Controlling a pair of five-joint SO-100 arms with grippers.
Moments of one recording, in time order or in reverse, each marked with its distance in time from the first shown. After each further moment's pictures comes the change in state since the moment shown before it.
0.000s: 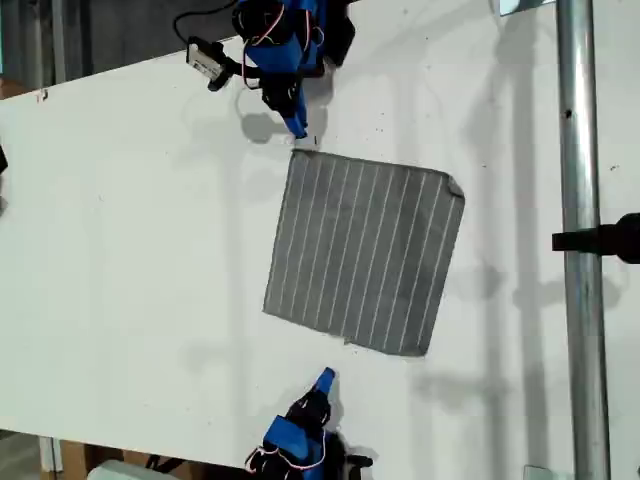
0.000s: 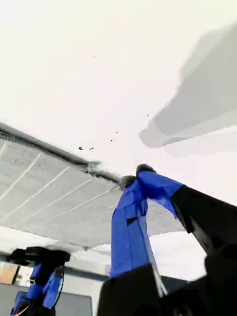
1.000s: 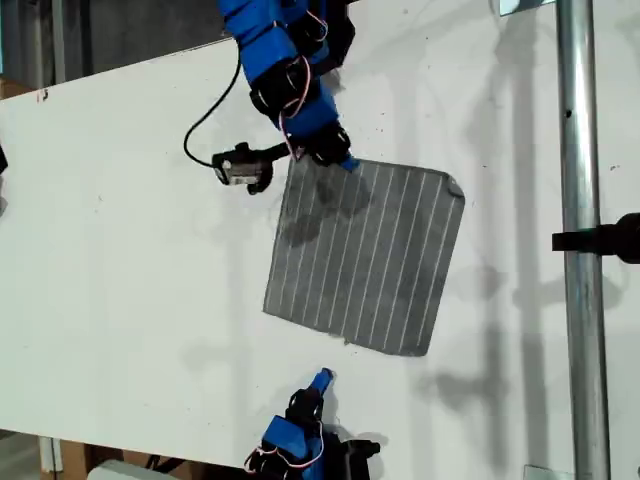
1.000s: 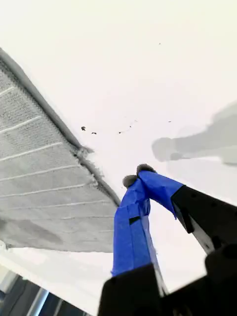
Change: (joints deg) arm 0 -1.8 0.0 0.0 0.0 -24.8; arm 1 -30.8 -85.7 -71.8 -3.8 -7.6
